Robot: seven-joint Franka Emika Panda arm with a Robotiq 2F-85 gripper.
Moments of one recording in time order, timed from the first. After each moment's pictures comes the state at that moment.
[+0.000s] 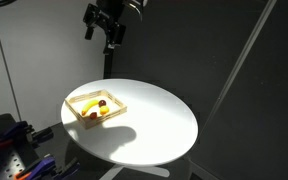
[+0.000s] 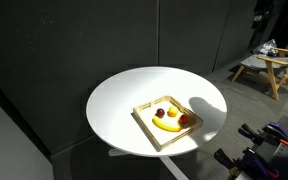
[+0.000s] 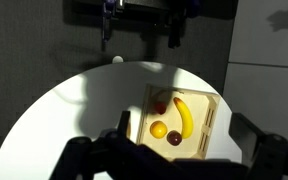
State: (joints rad) arm -0.03 -0.35 -0.30 -2.15 0.11 1.60 -0.38
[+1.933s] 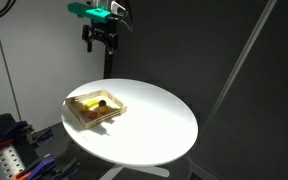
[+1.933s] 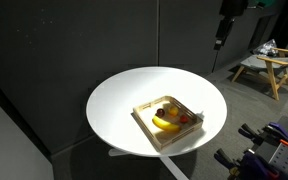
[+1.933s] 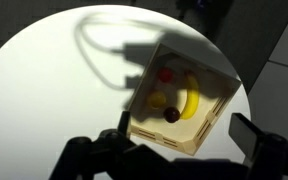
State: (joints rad) arm 0.01 -0.28 -0.06 -2.28 0.06 2.01 -0.38
